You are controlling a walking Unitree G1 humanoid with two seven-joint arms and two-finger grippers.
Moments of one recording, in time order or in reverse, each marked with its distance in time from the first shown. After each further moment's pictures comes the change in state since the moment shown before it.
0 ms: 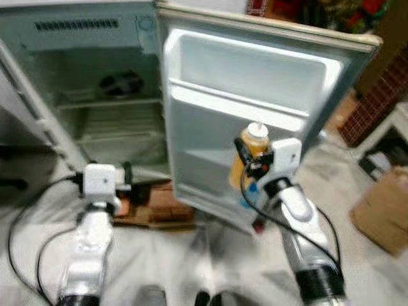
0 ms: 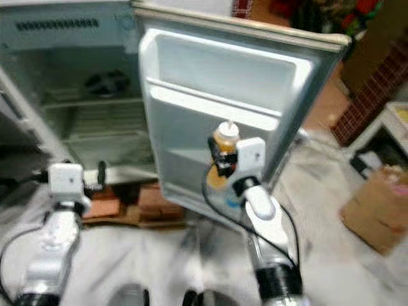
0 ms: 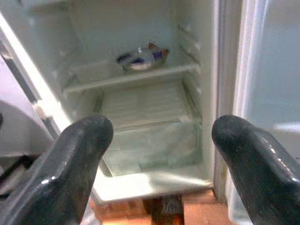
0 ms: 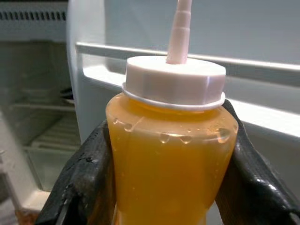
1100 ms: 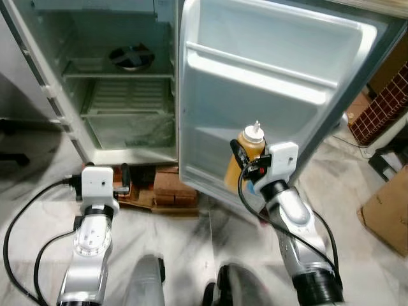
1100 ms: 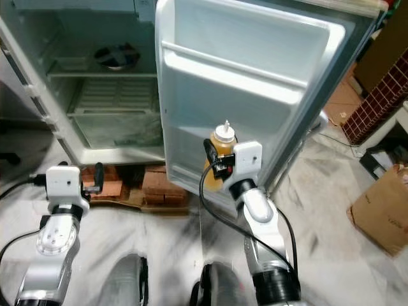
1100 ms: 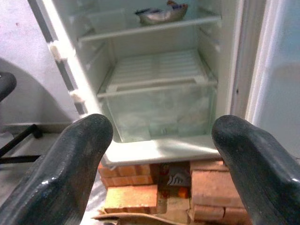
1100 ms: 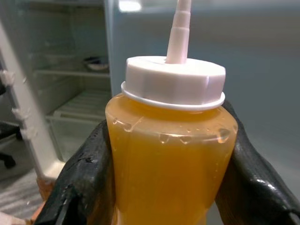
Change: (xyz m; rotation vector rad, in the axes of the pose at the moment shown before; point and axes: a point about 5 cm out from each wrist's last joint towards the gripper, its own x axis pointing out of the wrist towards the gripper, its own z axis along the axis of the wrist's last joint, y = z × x) left arm -0.010 -0.002 -0.003 0.002 0.014 0.022; right arm -0.002 0.001 -0.002 0.013 0.002 0.014
